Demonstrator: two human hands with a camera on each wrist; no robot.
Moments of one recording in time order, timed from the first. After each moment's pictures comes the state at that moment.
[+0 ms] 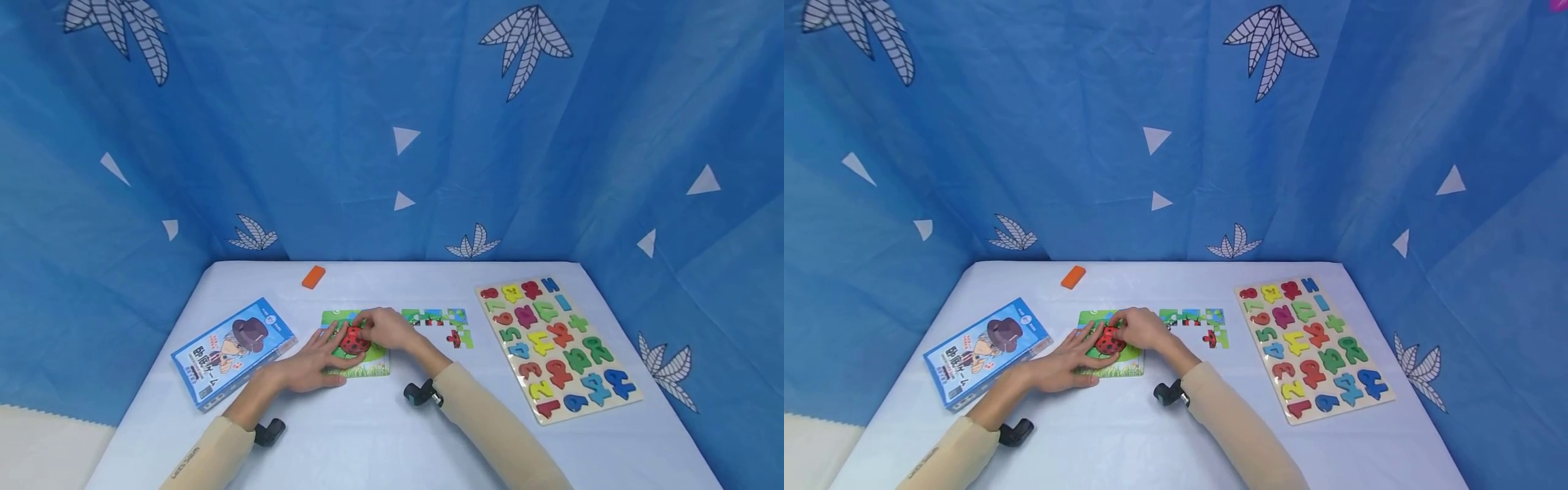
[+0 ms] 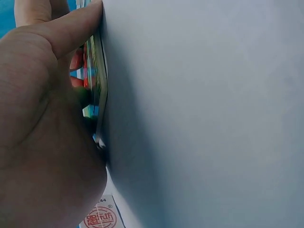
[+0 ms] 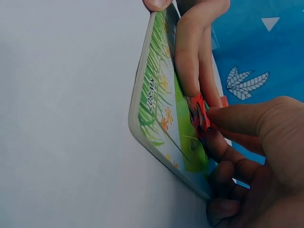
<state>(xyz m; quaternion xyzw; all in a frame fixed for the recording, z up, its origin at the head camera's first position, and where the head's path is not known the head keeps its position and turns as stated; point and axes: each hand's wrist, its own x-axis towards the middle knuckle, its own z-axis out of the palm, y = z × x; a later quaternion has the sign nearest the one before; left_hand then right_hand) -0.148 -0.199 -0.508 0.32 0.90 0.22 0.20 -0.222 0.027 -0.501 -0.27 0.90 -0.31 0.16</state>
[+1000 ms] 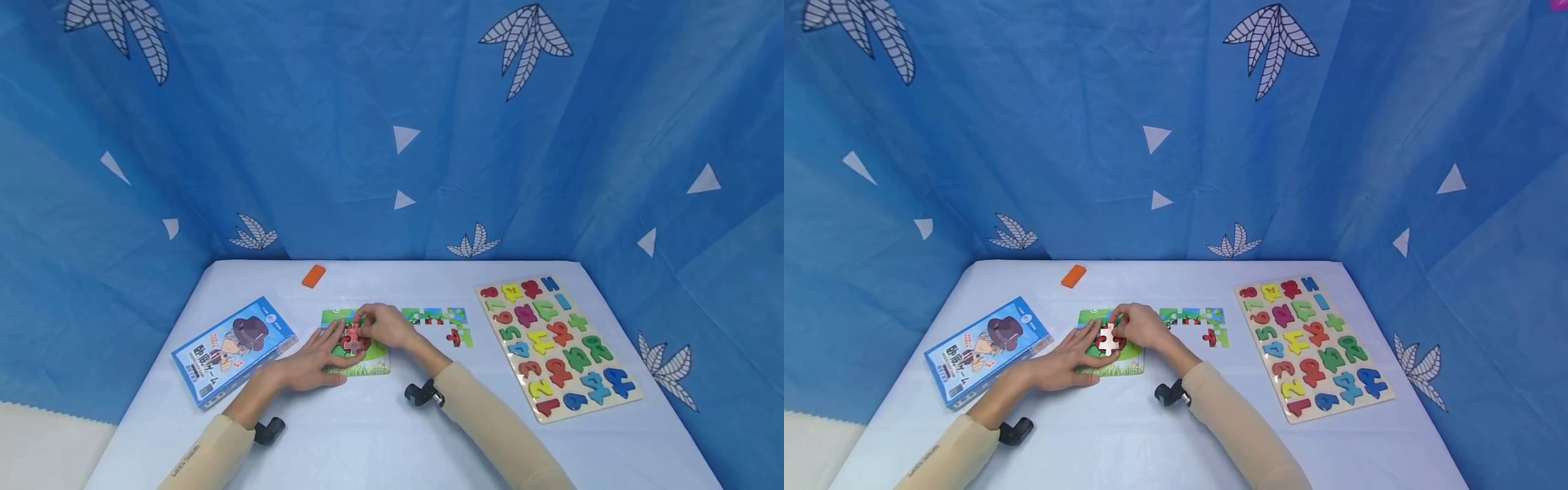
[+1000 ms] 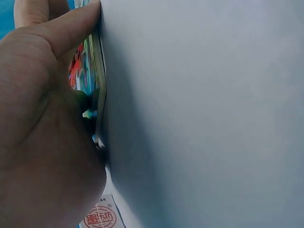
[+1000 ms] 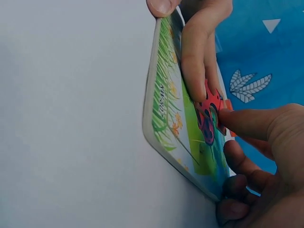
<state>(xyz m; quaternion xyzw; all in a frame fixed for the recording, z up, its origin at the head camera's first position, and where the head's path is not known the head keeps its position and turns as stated) -0.148 -0.198 -0.508 0.32 0.90 0.22 0.20 -0.224 0.028 -0.505 -0.25 0.88 -0.37 0.15</state>
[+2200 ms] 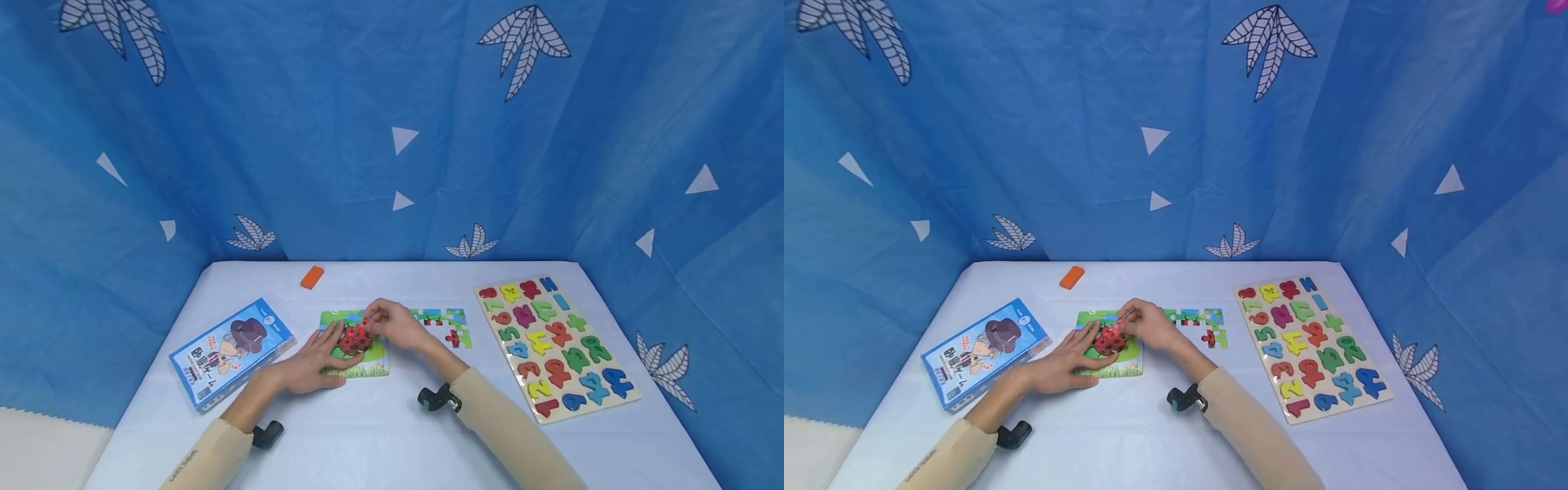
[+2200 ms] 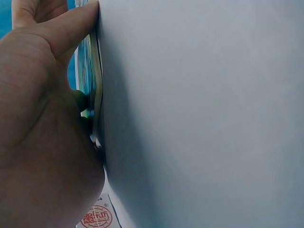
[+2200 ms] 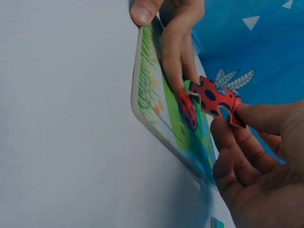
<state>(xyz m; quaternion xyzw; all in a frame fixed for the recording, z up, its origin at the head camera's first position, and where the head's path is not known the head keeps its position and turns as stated) -0.149 -0.199 -0.513 0.32 0.90 0.22 0.19 -0.217 0.054 -0.502 -0.22 0.80 -0.53 0.17</state>
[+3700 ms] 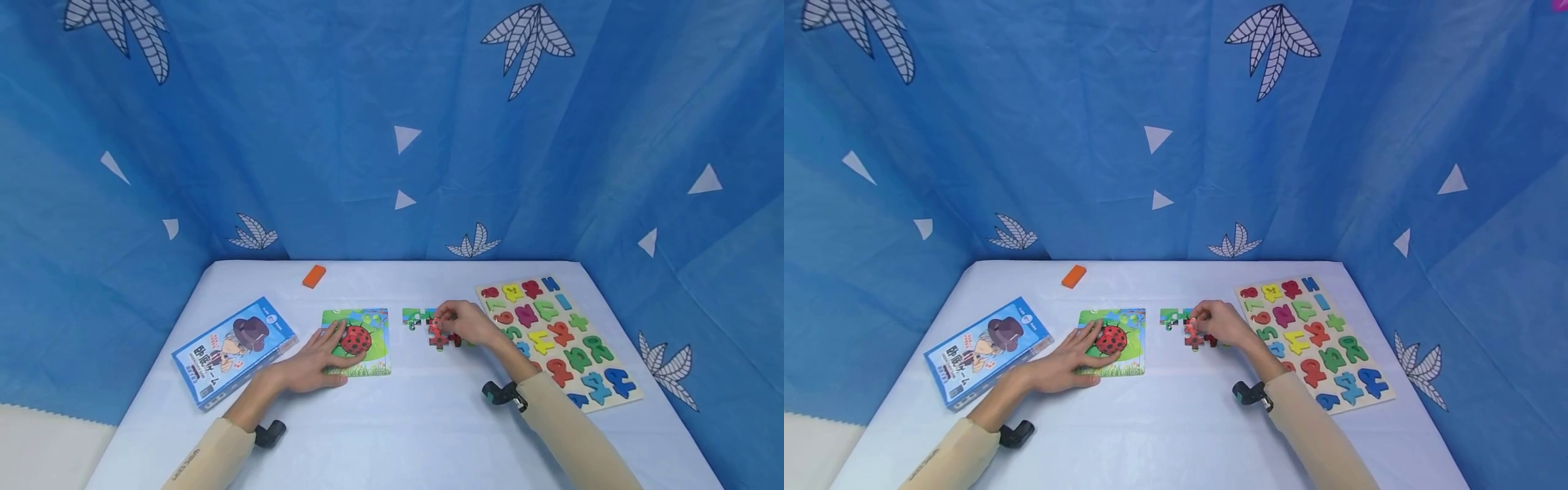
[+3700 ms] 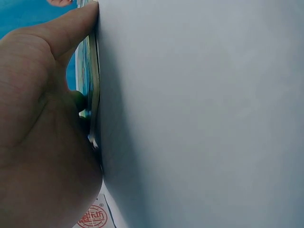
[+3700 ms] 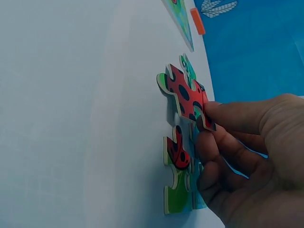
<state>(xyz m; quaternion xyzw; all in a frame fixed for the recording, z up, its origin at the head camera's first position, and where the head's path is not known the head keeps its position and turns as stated) -0.147 -0.201 -0.514 0.33 0.89 0.24 0.18 -0.224 0.182 -0.492 -0.15 0.90 -0.38 0.15</state>
